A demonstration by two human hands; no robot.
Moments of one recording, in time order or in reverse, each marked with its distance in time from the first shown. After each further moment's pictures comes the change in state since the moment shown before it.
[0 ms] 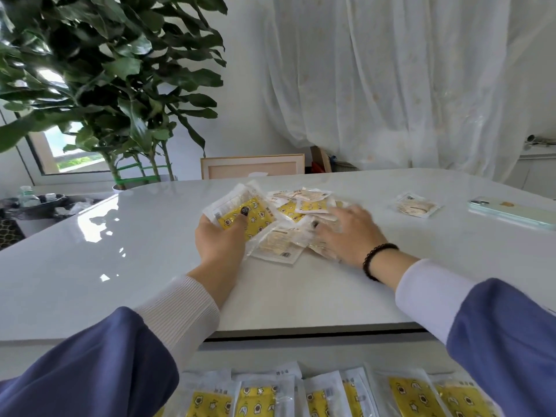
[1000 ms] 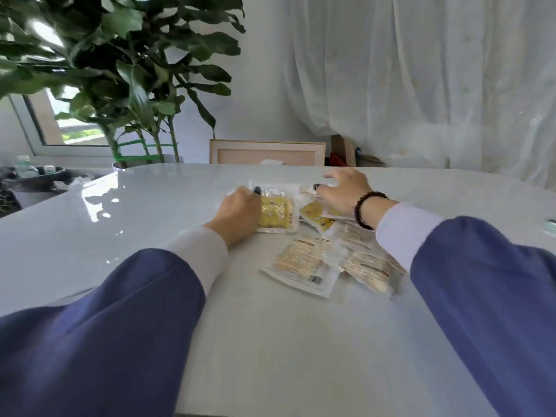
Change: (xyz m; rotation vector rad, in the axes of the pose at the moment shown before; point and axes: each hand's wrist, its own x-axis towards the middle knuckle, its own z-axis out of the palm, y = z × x) left_hand 0.119 -0.017 0.036 0.837 -0.332 0.193; right_hand 0.164 -0.023 0.046 0.038 -0.077 -0.044
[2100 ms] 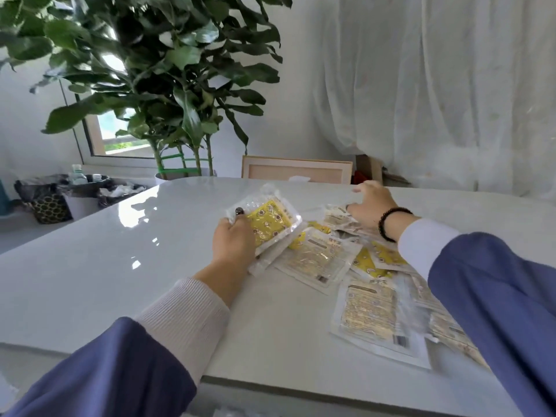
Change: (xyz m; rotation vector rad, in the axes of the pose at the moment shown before) left_hand -0.062 -0.042 -0.042 -0.776 0.299 -0.340; right_hand -0.014 -0.026 -0.006 -0.021 0.048 -0.009
